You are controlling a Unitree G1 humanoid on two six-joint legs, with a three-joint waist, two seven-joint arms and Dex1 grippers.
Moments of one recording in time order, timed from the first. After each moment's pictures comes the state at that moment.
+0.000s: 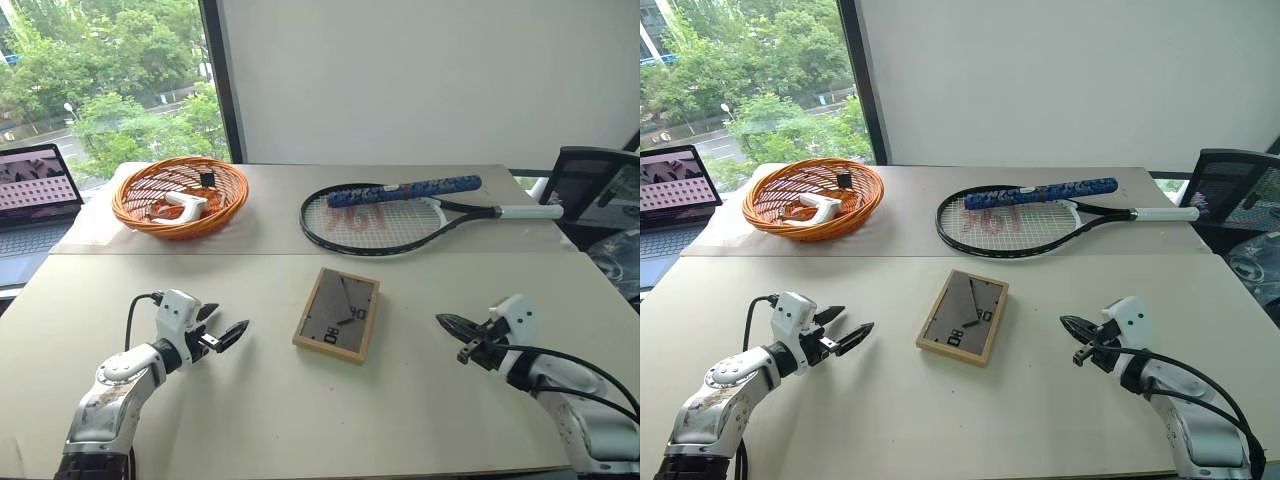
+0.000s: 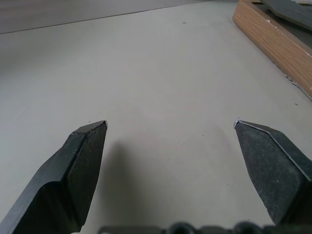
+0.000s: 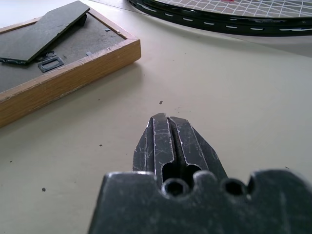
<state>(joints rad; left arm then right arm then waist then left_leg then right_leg) -0.11 0.54 0.18 -0.07 -0.39 0.40 -0.66 -0.03 -0.58 -0.21 -0.20 0.40 0.37 0.69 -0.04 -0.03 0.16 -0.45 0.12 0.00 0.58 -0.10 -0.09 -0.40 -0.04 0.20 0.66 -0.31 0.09</state>
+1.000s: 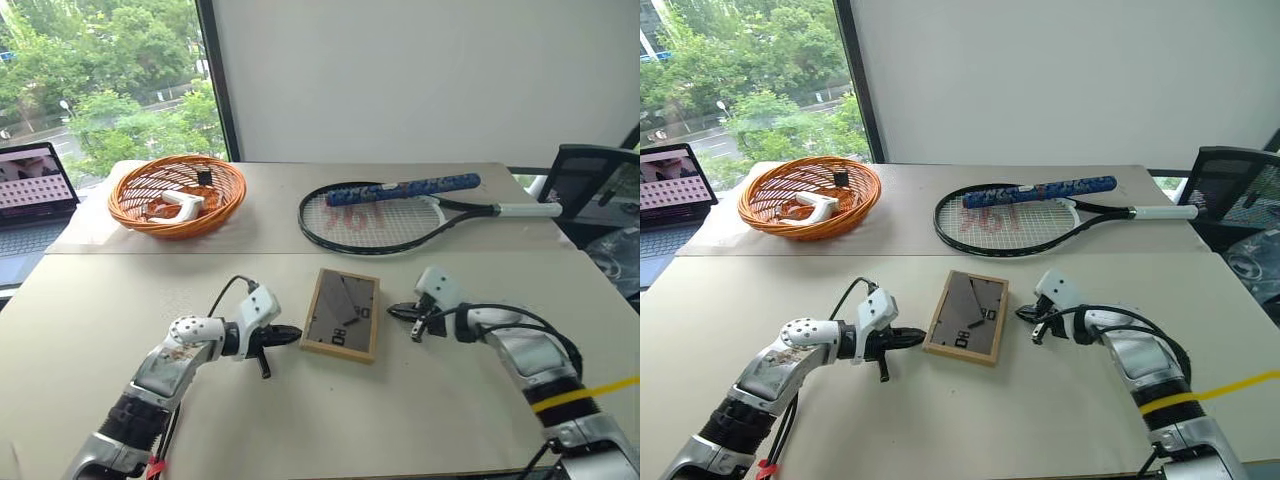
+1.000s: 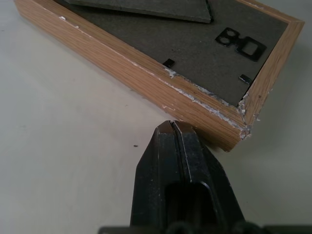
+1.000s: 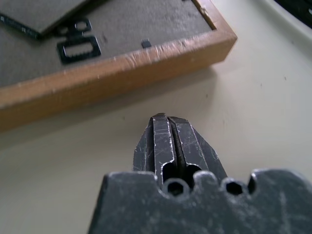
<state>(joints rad) -0.39 0.58 -0.22 -0.03 -0.28 0.47 -0.97 -0.55 -0.62 0.20 0.24 0.15 0.31 0.88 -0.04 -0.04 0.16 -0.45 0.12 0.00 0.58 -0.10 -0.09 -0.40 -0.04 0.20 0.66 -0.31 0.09</state>
